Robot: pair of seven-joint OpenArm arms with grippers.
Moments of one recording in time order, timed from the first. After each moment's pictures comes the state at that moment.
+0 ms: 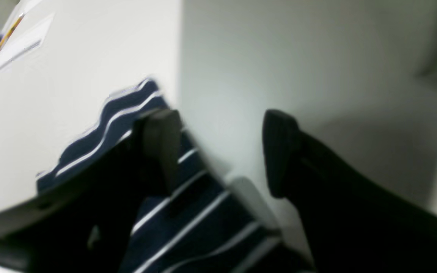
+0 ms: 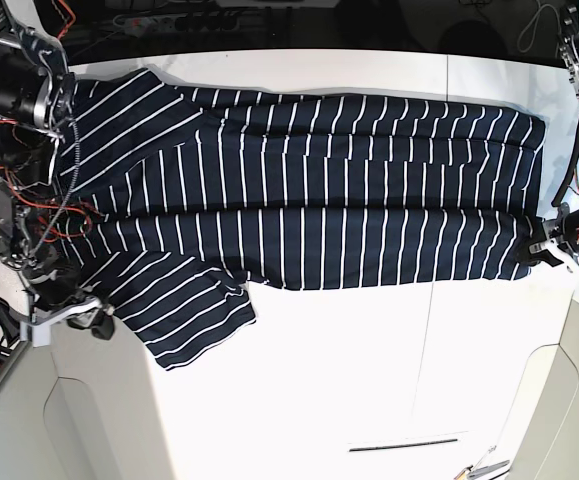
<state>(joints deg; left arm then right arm) -17.8 -34.9 -16.0 47.3 -49.2 -35.9 54.9 28.7 15.6 15.7 36.4 20.5 31.1 -17.6</state>
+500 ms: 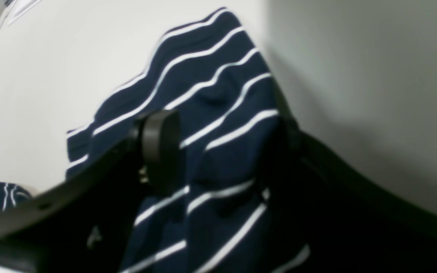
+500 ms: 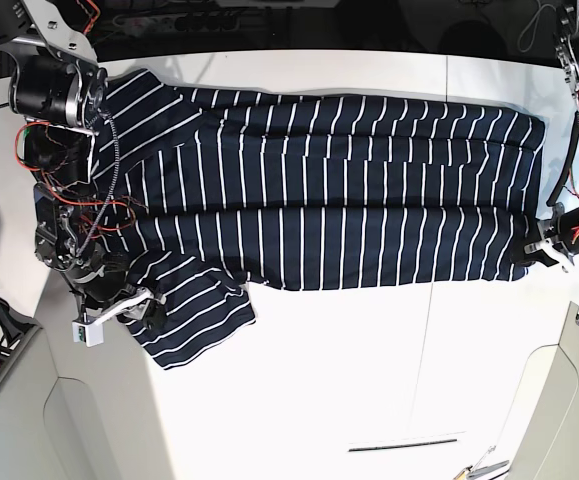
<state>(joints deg) -17.8 -33.9 -16.0 47.3 -49.2 -35.9 54.7 28.7 9.5 13.4 35.3 15.8 31.2 -17.1</state>
